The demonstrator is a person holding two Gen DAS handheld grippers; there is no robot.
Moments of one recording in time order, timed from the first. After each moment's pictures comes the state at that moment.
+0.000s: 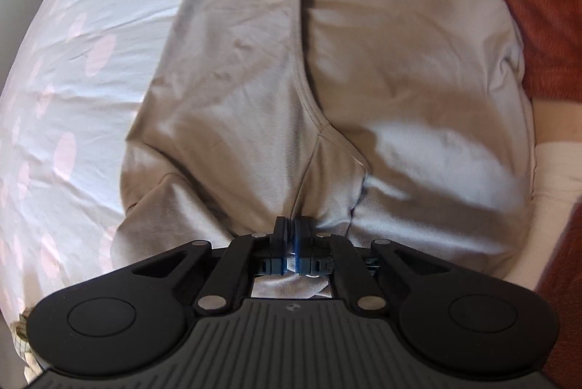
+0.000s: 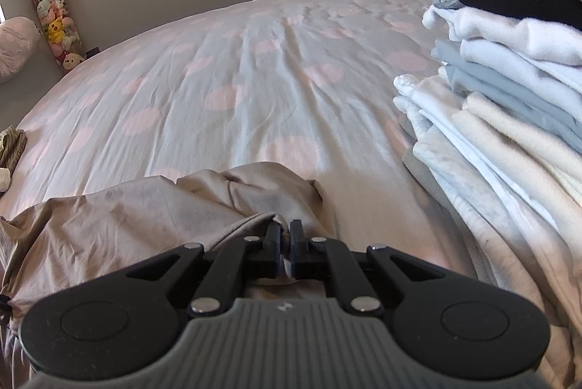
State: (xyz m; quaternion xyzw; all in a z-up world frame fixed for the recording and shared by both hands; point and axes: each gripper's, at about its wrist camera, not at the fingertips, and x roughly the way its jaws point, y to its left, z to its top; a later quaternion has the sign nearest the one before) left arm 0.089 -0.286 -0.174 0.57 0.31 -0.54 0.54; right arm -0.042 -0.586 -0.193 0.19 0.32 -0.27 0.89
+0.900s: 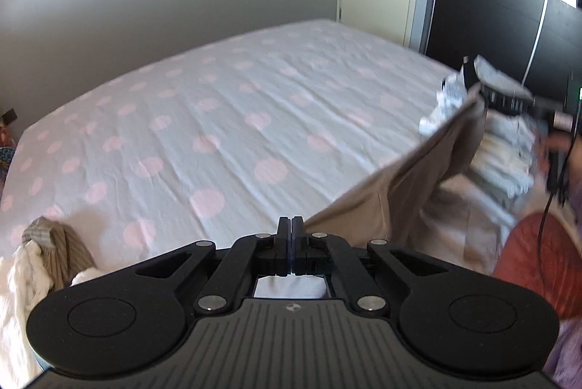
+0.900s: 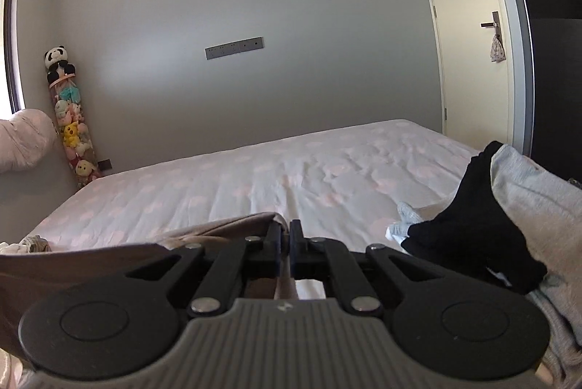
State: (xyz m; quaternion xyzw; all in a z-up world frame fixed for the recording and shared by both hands) left arm 0.151 -0.233 0.030 0.23 0.33 -0.50 0.77; right arm -0.091 -0.574 -0.049 0.13 0.13 -0.30 0.94
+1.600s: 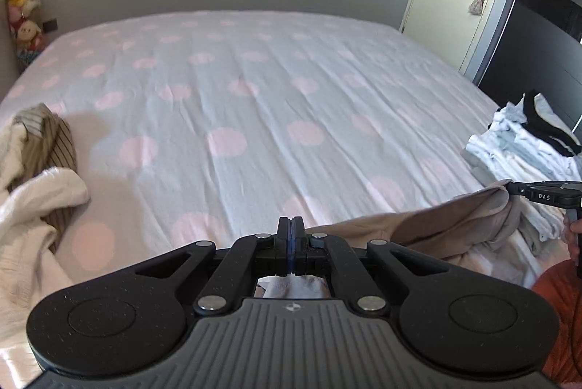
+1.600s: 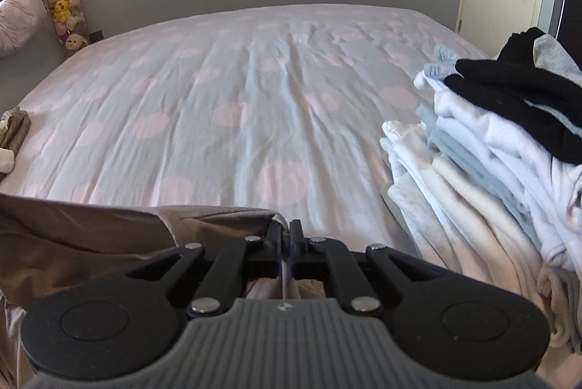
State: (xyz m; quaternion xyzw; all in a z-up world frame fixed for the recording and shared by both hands) left arm 0.188 -0.228 -0.068 0.12 0.38 -0.42 0.81; right arm -0.049 -0.570 -0.142 0.14 0.35 -0.28 0.88
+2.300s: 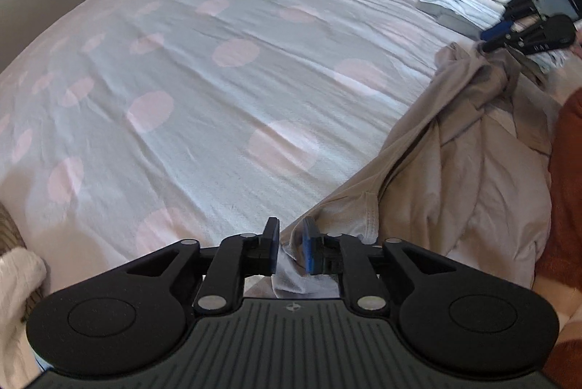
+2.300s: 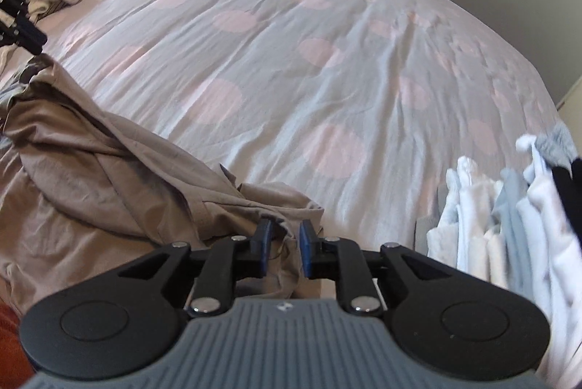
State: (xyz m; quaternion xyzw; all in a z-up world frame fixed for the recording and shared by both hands) left arm 0.196 -0.276 -0.127 0.35 0.37 -0.54 0.68; right arm -0.017 -0.575 -0.155 -0.06 0.48 -0.08 0.87
